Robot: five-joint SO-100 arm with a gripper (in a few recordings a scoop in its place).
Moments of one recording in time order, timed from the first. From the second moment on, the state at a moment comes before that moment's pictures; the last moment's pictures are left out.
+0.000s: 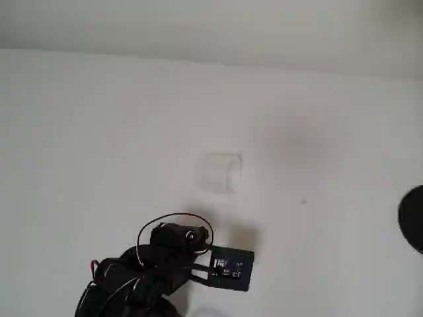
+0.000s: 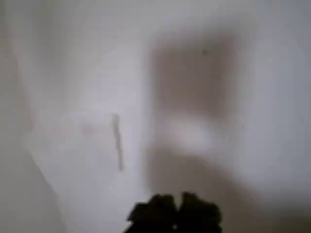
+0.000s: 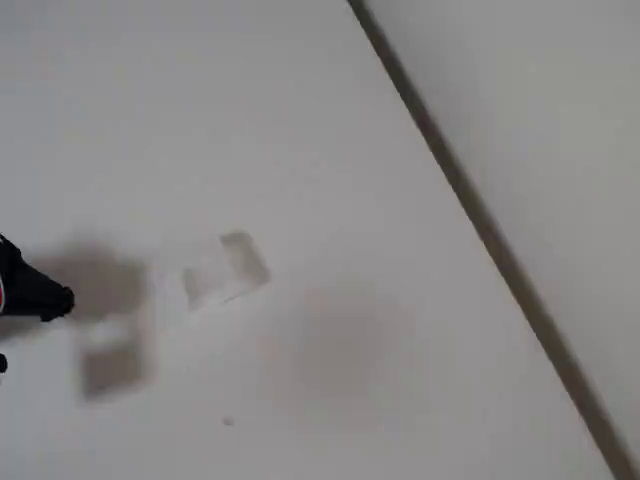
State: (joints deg) arm 2.5 187.9 173.6 61.2 0.6
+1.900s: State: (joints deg) arm -2.2 187.9 173.6 61.2 -4.1
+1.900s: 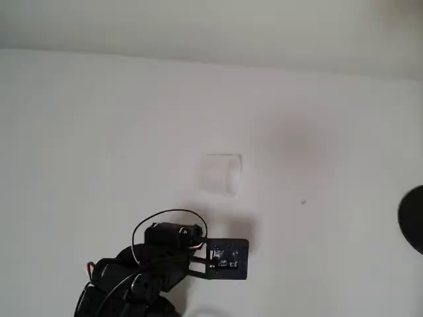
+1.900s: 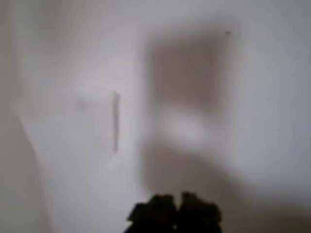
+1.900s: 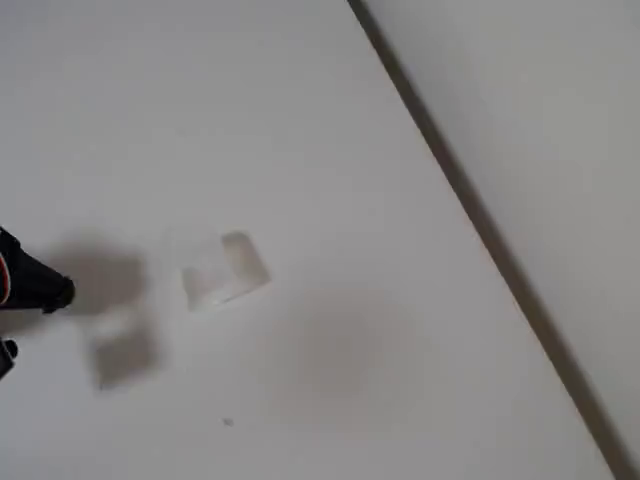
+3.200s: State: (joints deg) arm -4.4 70.6 87.9 71.9 4.7
